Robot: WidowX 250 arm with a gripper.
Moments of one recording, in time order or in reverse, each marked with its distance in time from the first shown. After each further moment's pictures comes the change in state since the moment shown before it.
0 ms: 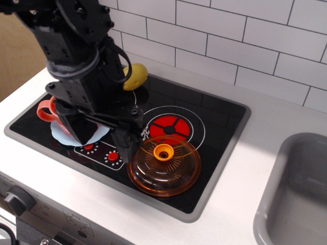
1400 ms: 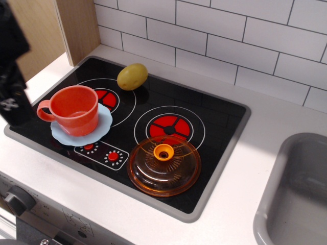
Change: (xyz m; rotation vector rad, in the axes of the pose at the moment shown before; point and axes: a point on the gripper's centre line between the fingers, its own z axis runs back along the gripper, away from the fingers) arm -0.004 0.112 0.024 -0.007 0.054 -0.596
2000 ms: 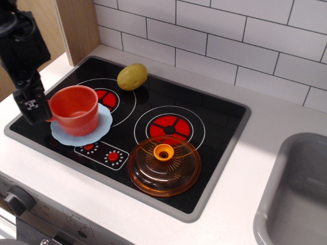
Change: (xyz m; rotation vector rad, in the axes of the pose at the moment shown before) arm 0.018 0.025 -0.041 -0.024 0.051 -0.066
